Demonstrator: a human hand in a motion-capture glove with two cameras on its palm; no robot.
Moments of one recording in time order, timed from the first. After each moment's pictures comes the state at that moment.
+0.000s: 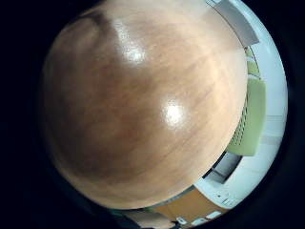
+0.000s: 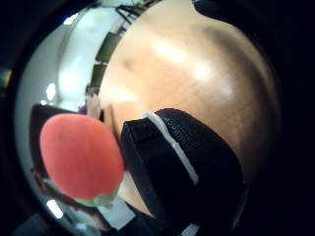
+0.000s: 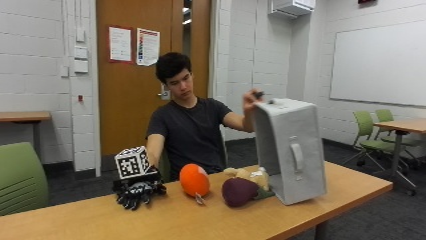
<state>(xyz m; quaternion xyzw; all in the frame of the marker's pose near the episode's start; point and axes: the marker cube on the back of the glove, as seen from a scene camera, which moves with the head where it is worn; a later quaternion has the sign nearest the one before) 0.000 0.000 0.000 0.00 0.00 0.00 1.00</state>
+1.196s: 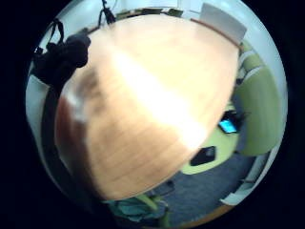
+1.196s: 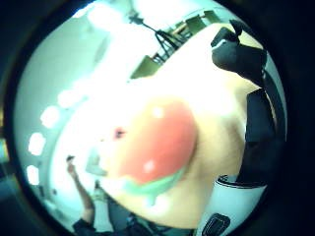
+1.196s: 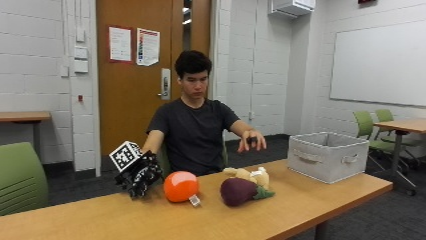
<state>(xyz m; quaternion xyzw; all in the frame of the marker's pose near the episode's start) -0.001 0.035 -0.020 0.20 -0.21 -0.03 0.96</state>
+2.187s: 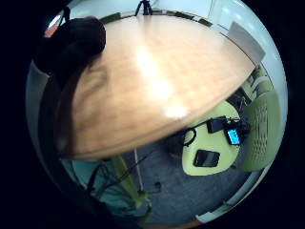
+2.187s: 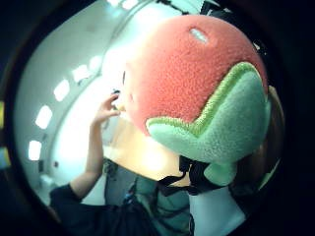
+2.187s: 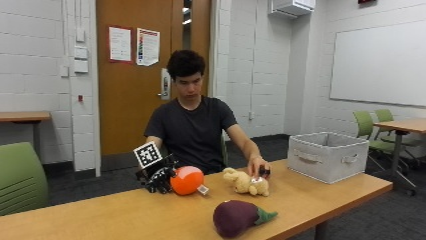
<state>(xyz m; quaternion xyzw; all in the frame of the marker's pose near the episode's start) -0.041 0.104 0.007 0.09 -0.11 -0.16 0.98</state>
